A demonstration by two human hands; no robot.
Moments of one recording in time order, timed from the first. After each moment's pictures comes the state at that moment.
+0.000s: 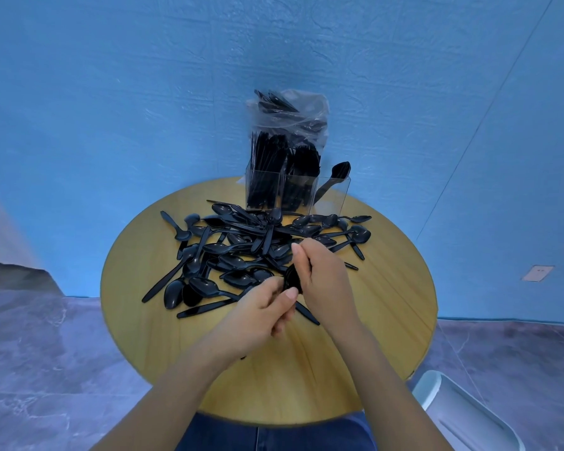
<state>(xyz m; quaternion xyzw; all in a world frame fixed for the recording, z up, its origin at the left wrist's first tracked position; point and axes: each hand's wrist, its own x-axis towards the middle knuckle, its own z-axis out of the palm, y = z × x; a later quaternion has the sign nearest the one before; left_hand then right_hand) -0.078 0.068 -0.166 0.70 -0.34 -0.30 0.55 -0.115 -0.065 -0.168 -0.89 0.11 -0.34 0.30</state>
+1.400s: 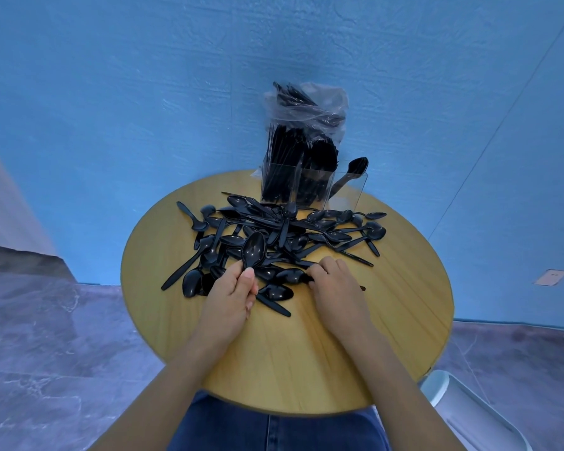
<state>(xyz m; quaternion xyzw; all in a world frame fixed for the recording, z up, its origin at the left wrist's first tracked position) -0.053 0.097 -0.194 0.73 -0.24 -0.12 0.63 -0.123 -0.064 -0.191 -0.98 0.16 -0.15 0.04</state>
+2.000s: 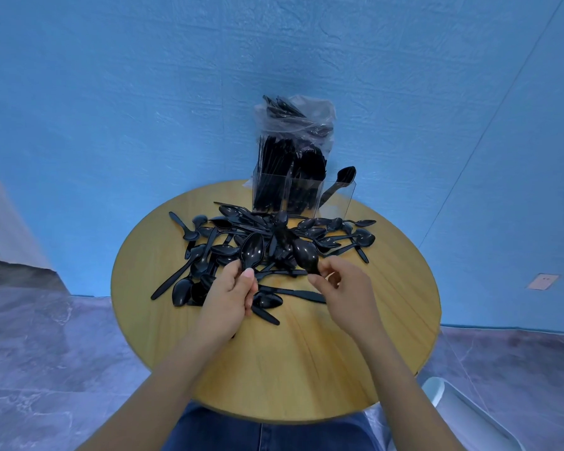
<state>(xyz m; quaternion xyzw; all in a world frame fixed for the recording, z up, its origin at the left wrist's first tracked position) -0.055 0.083 -0.176 0.75 -0.22 -0.14 0.61 -0.144 -0.071 -0.160 -0.87 0.21 -0.24 0.37</state>
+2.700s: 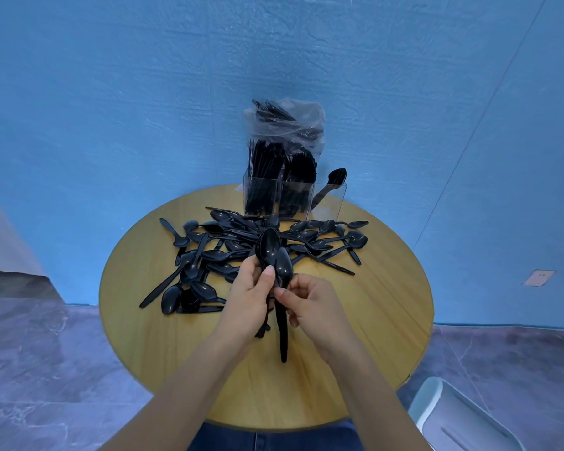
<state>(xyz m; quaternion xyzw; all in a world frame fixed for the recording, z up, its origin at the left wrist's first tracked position) -0.076 0.047 -0.166 0.66 -0.19 -0.19 0.70 -0.141 -0.040 -0.158 -0.74 0.21 -0.15 0.62</state>
